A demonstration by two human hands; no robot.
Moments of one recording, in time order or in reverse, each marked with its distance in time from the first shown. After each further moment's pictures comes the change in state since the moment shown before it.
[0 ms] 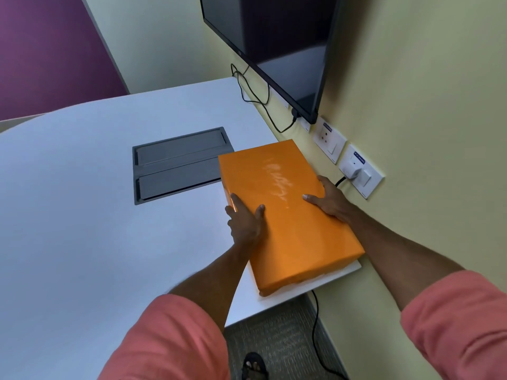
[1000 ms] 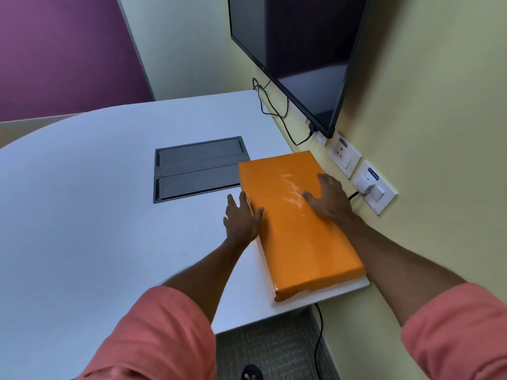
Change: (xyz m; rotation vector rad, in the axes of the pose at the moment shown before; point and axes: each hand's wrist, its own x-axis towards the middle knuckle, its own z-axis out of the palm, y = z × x) left_hand 0.013 -0.010 -0.040 0.268 0.034 0.197; right_hand 0.004 -0.034 0.015 -0.388 0.177 -0.220
